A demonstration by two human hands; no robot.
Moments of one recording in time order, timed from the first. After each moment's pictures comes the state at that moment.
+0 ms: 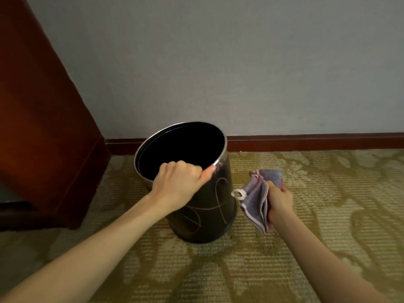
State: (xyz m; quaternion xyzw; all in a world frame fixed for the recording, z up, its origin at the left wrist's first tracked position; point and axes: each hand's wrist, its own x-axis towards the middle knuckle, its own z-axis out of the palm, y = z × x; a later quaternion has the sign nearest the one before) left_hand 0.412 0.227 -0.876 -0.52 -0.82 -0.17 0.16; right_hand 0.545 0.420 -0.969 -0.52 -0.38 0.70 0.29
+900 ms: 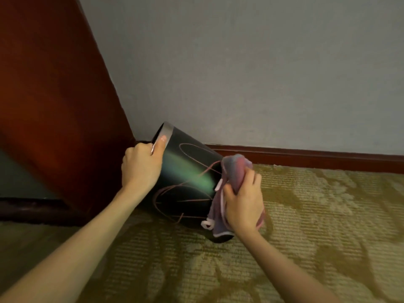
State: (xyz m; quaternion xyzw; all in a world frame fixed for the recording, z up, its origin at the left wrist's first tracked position) left_hand 0.284 0.152 -0.875 -0.16 -0.91 -0.34 0.15; right_hand 0.423 0.302 -0.951 -0.34 -0.83 0.27 0.34
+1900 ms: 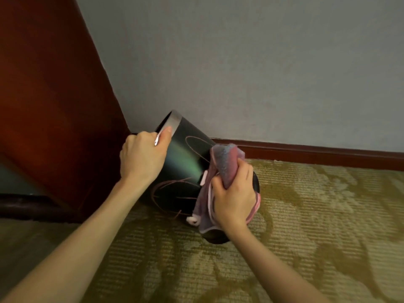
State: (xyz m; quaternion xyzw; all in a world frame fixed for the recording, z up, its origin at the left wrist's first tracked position) left_hand 0.278 0.165 -0.869 -0.22 -0.90 -0.32 0.17; right_hand 0.403 0.285 -0.946 -0.31 -0.81 0.31 0.40
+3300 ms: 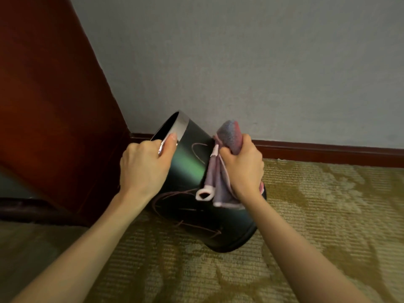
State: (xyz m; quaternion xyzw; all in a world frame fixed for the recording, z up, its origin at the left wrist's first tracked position) left_hand 0.298 0.165 -0.869 -0.28 -0.89 -0.29 0.21; right_hand 0.367 0.334 -0.912 -0.33 -0.82 0.35 0.32
